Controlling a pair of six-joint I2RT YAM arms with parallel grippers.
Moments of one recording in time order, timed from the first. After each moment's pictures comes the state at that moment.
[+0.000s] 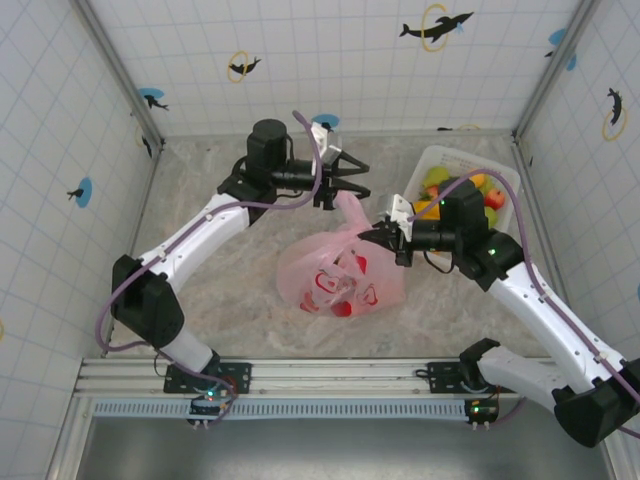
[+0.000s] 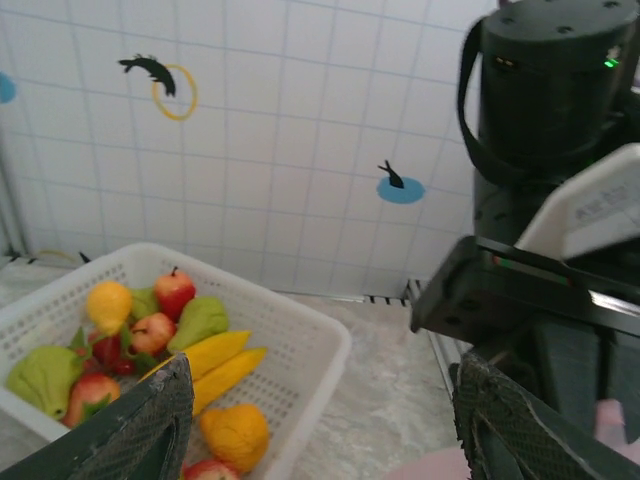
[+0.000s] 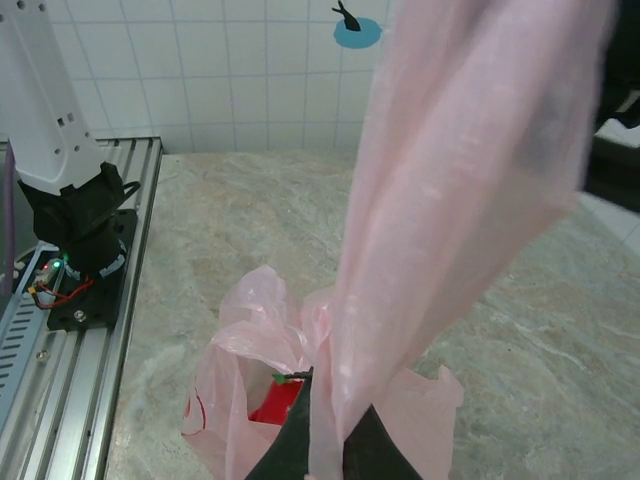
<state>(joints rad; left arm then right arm) -0.59 1.59 1.40 0.02 1.11 0.03 0.56 1.01 0.99 -0.41 -0.76 -0.42</state>
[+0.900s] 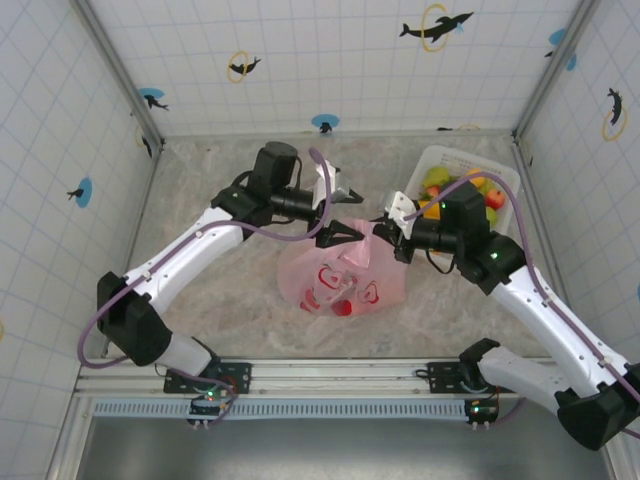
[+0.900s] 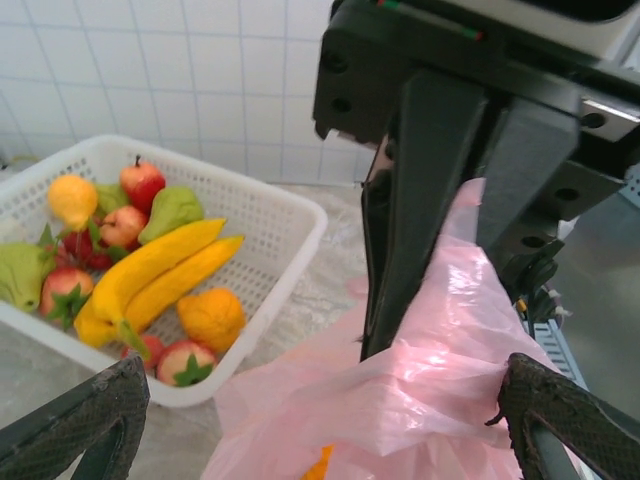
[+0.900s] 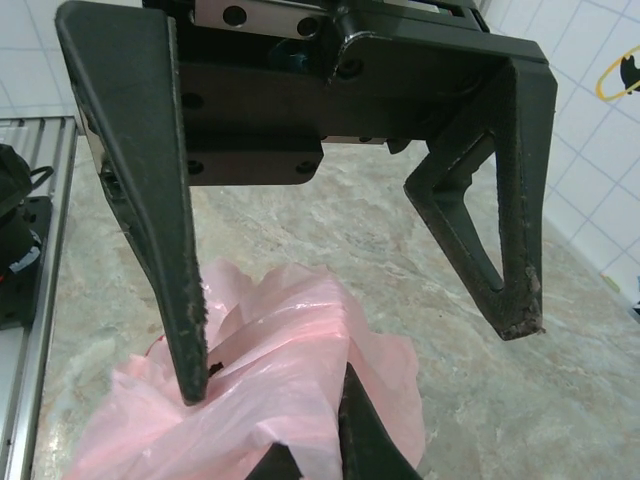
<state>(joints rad) -0.67 1.49 1.36 -0.43 0.95 0.39 0.59 0.99 0.99 -0.41 -0.56 -0.42</state>
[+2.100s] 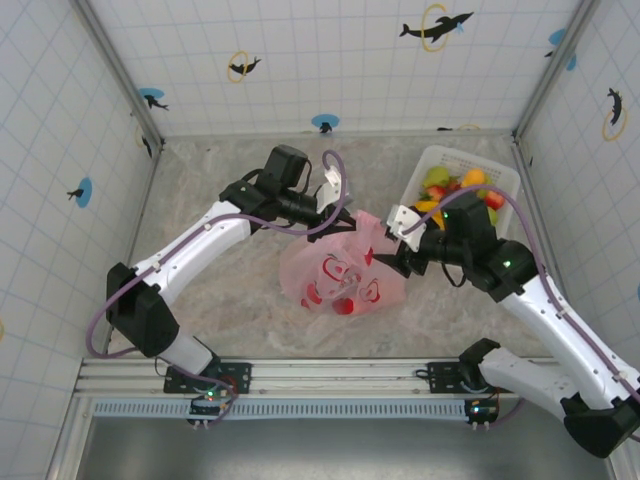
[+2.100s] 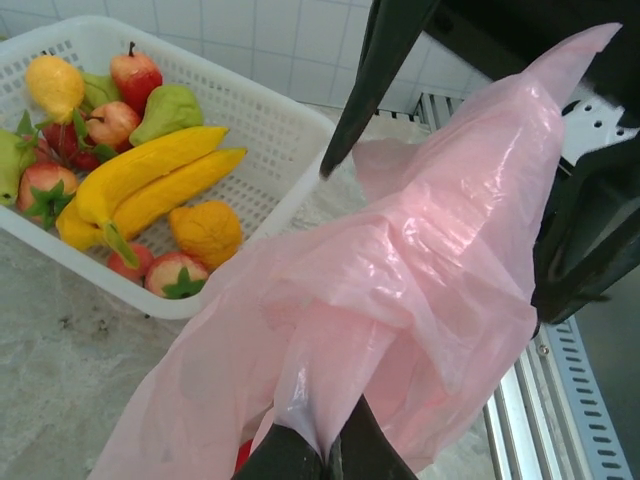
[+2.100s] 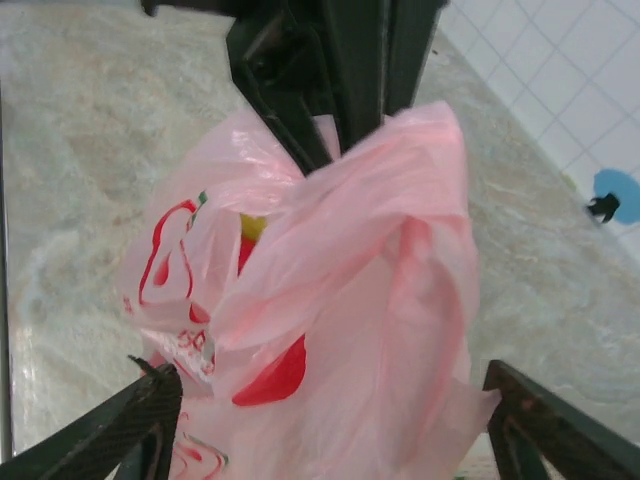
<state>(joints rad) -0.67 1.55 1.41 -0.61 0.87 0.44 0.62 0.93 1.06 -0.71 -0.37 -0.53</state>
